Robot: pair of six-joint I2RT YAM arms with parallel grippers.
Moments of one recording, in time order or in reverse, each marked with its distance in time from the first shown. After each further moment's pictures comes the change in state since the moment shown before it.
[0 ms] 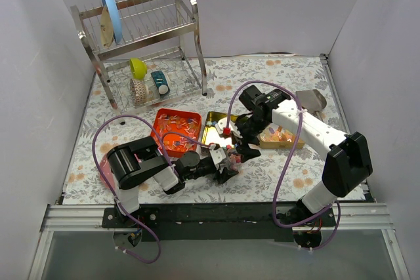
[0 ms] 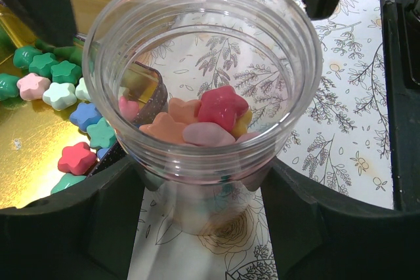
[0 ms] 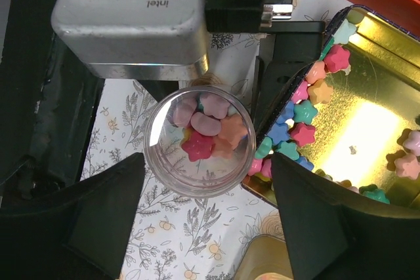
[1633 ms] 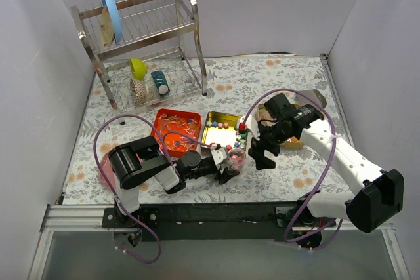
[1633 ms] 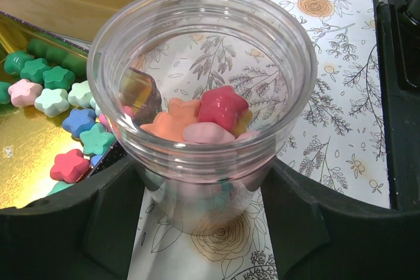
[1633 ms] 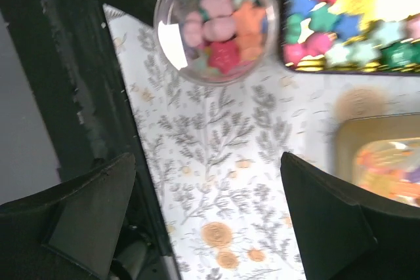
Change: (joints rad) left arm -0.002 0.014 0.013 0.004 0.017 -0.003; right arm -0.079 -0.324 -0.236 0.048 0.187 0.482
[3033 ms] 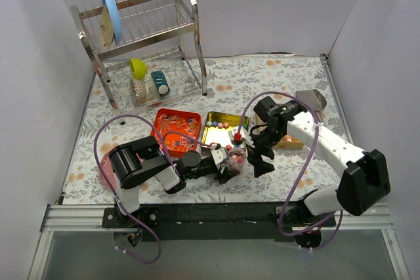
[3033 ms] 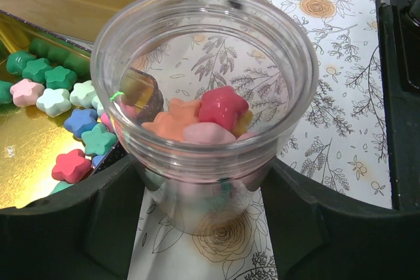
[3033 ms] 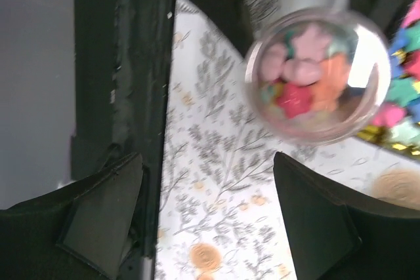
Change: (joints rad) left arm 0.000 0.003 0.001 0.003 -0.006 -0.001; right arm 0.024 0.163 0.056 -0.096 -0.176 -0.312
